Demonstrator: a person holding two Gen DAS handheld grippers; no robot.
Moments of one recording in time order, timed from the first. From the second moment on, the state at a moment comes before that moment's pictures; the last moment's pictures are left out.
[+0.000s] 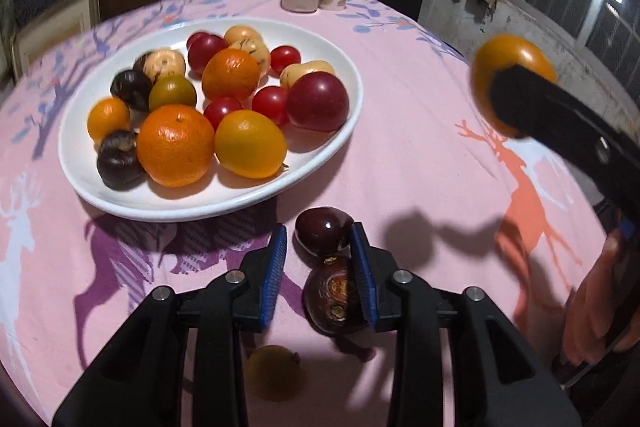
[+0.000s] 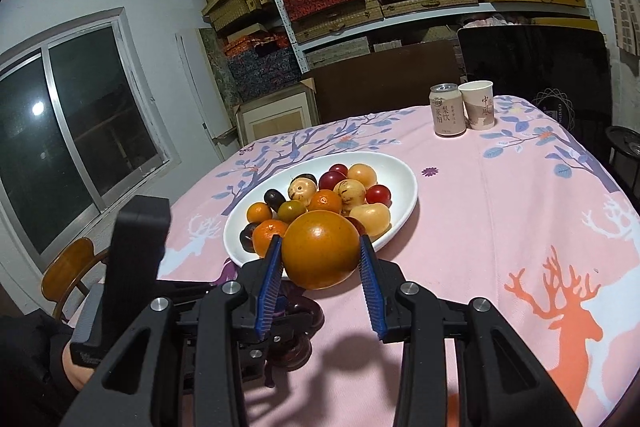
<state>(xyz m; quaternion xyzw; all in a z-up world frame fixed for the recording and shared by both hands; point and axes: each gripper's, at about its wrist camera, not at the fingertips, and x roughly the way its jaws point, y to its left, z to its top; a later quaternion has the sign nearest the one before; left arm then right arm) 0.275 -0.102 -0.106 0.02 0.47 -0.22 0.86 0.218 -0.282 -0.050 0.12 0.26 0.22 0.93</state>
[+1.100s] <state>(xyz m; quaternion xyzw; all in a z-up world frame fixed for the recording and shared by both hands) 0.301 -0.015 -0.018 -0.02 0.36 -0.16 0.92 0.274 -0.243 -0.022 0.10 0.26 0.22 0.93</state>
